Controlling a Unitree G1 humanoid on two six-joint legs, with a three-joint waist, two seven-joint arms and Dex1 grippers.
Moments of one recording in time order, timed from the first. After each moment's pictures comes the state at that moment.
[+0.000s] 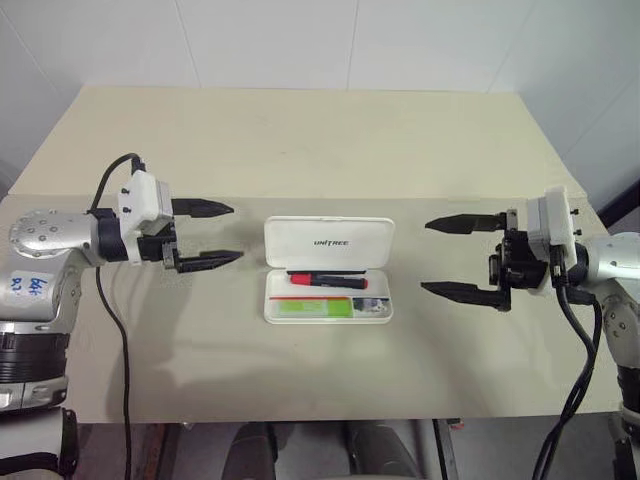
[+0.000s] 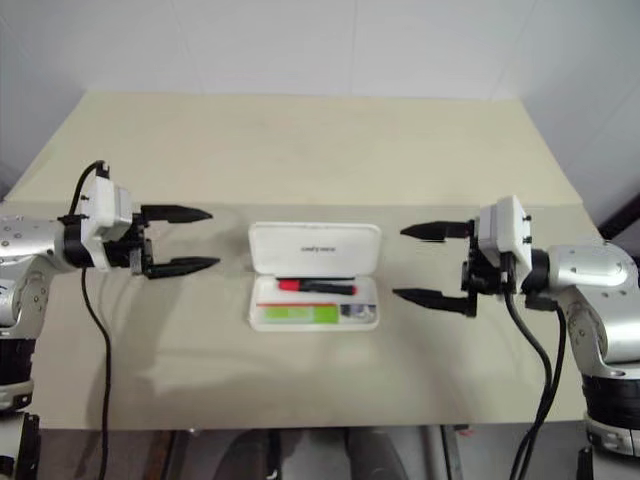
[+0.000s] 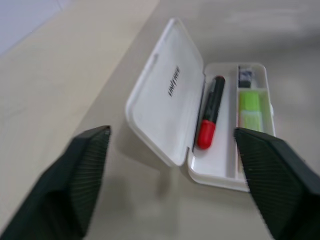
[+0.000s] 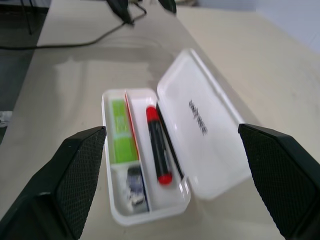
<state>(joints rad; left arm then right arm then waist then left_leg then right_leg) -0.54 0.85 0.15 0.03 -0.45 0.26 -1.20 -0.36 -0.82 -0.20 -0.21 0.57 0.33 1.29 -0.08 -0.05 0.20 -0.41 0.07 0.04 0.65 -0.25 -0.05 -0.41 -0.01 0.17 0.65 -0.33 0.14</state>
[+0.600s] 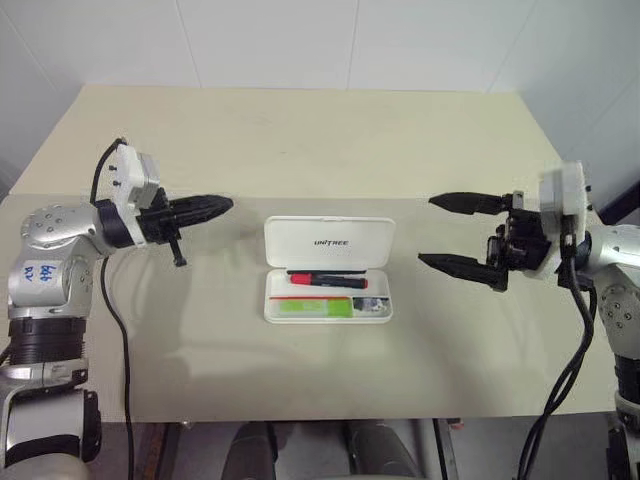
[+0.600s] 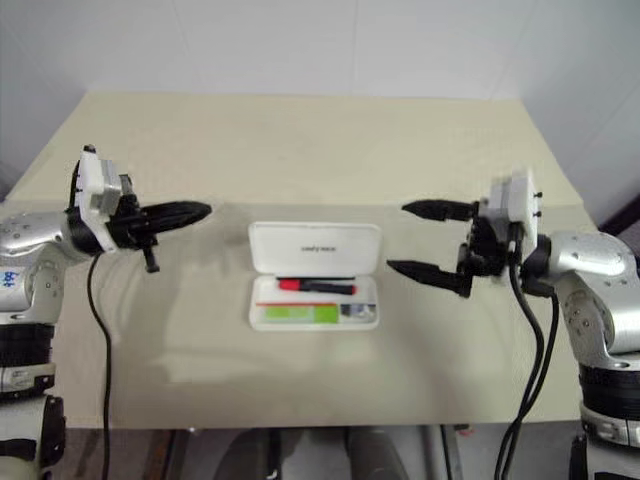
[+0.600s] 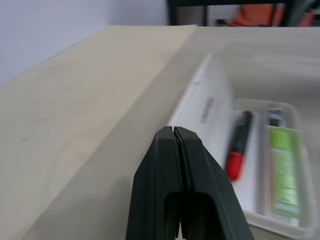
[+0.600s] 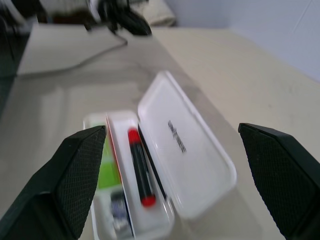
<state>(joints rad) -0.64 0.75 0.17 0.22 -0.44 0.26 -1.09 -0.45 -0.78 -0.21 -0.25 0.74 0.45 1.14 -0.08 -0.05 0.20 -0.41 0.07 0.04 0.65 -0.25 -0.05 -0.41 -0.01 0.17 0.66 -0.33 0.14</state>
